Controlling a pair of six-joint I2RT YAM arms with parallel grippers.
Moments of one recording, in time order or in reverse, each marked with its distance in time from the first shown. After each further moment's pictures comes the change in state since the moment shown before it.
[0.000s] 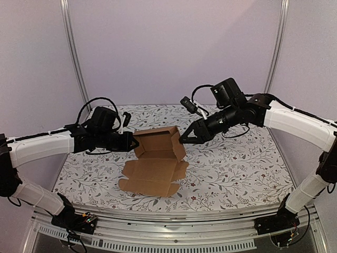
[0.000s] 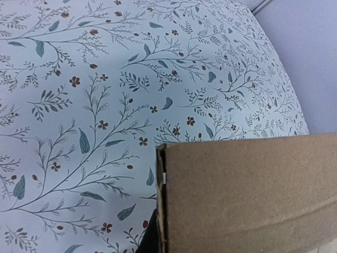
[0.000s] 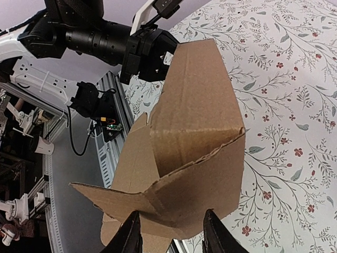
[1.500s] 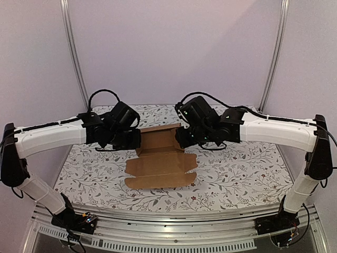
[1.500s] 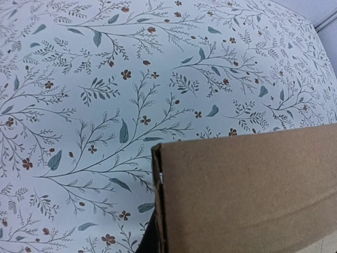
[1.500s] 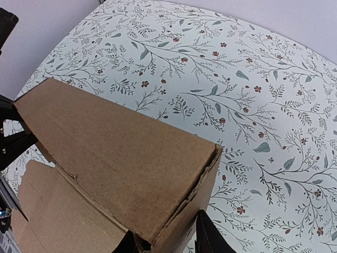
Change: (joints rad) left arm -0.173 0.139 0.254 -0.315 -0.399 -0.199; right arm 0.211 0.163 0.037 0.102 0.875 0.246
